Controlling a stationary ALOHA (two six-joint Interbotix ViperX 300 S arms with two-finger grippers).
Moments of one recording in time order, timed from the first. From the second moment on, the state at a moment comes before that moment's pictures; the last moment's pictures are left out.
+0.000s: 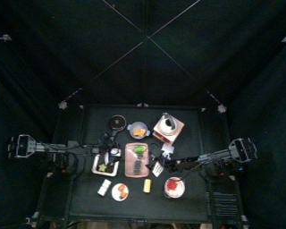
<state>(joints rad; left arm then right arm) 0.15 -0.43 1.10 0.22 -0.32 -0.39 0.14 -0.12 0.57 -0.80 0.48 1.43</state>
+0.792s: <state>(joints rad) 0.17 -0.69 1.28 0.22 -0.37 -0.38 0.08 0.16 0.35 -0.83 0.66 1.42</state>
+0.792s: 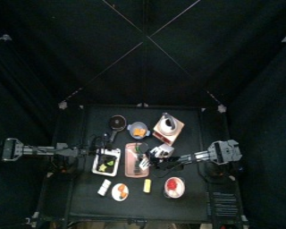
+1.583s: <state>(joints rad) 0.34 -0.81 1.34 0.27 -0.36 -0.37 0.08 0.11 0.26 -0.83 0.75 1.42</state>
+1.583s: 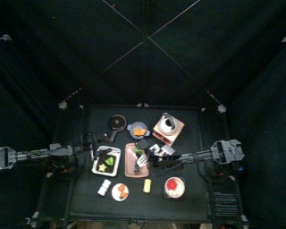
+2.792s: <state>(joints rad) 0.25 -0.84 1.31 0.11 -0.33 -0.38 0.12 0.30 0.20 -0.74 0.89 1.42</state>
